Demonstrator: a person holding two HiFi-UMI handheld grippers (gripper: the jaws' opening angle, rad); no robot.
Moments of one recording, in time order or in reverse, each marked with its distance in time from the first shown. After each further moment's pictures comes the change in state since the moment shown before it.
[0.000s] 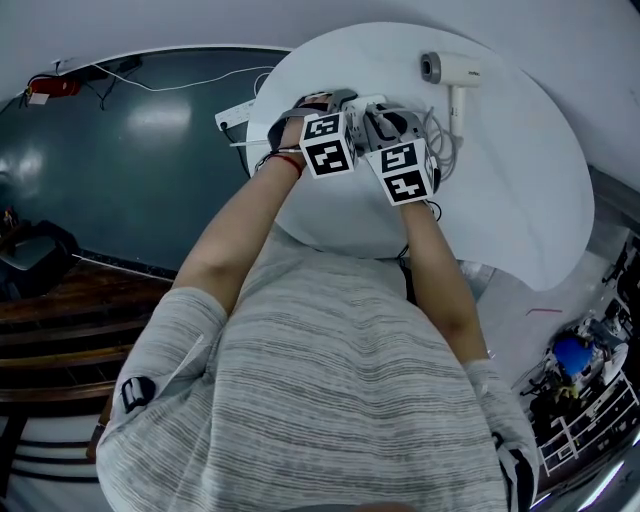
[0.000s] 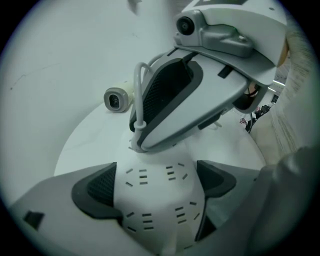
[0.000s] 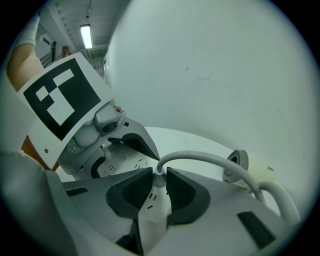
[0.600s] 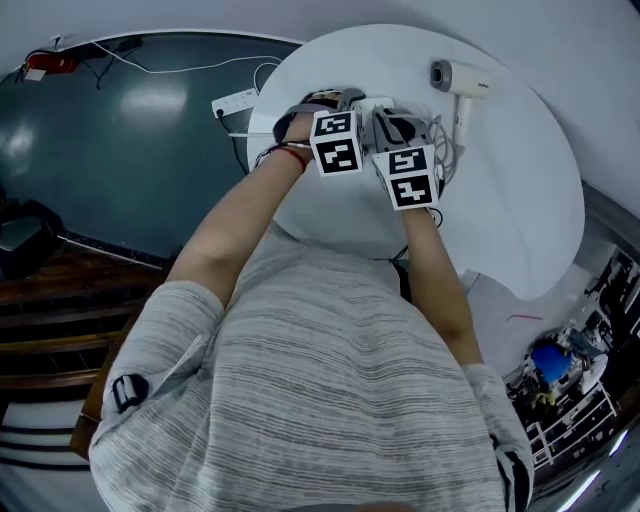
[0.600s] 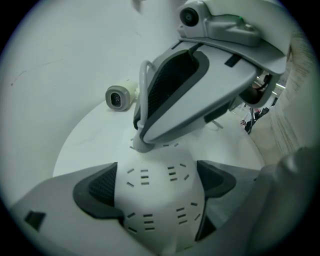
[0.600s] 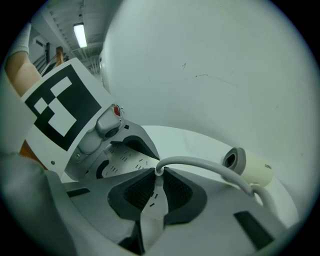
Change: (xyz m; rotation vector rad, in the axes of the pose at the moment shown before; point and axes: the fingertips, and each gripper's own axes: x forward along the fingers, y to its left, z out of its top) left arm 0.001 0.003 0.003 -0.028 0.007 -0.003; right arm -0.003 -0.002 0.001 0.038 0.051 0.007
